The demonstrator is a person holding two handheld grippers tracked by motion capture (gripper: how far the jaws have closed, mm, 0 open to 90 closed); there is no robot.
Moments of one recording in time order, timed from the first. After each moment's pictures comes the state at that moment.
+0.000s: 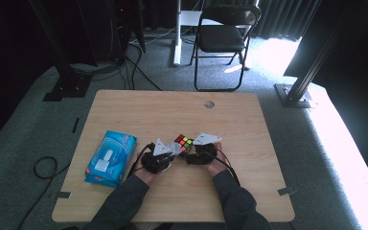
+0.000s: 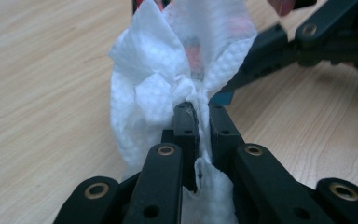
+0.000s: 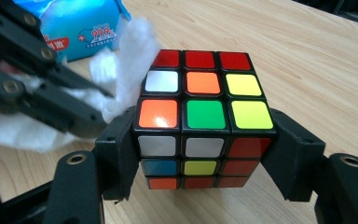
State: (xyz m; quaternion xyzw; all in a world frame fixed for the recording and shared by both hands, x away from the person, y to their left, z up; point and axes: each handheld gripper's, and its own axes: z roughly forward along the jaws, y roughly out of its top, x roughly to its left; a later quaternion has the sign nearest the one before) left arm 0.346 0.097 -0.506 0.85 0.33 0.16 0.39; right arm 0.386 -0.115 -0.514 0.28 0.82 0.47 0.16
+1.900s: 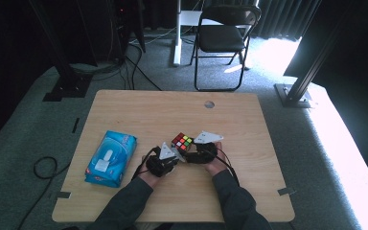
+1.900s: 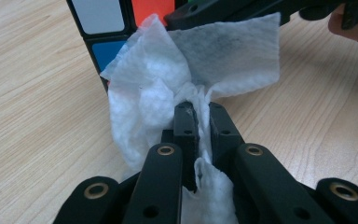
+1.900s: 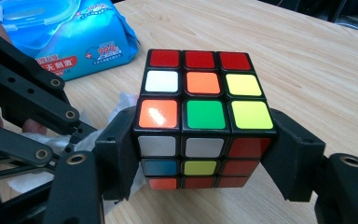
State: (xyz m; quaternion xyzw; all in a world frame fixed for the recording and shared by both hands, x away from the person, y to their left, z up) left arm 0.344 0.084 -0.518 0.86 0.32 0.16 0.38; right arm 0.385 -0.116 -0.507 0.29 0.81 0.49 0.15
